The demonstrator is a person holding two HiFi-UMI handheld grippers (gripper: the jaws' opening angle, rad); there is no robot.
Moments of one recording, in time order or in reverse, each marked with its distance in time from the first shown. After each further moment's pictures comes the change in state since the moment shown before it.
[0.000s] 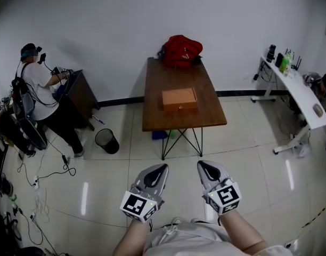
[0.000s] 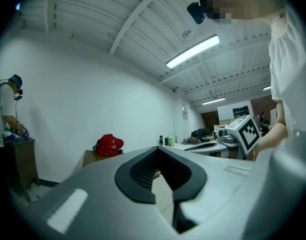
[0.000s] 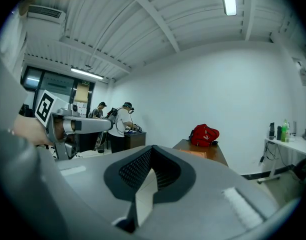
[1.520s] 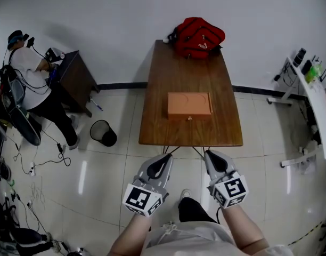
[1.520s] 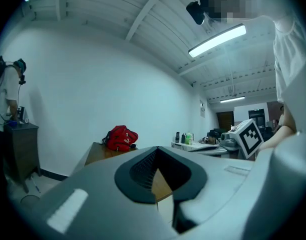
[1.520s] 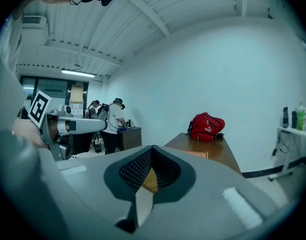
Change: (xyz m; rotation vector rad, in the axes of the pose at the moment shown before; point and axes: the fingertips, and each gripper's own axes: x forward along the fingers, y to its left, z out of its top) left arm 0.188 0.172 -0.046 -0.100 0.043 0.126; right arm 0.211 -0.167 -0.031 0.082 0.060 0.043
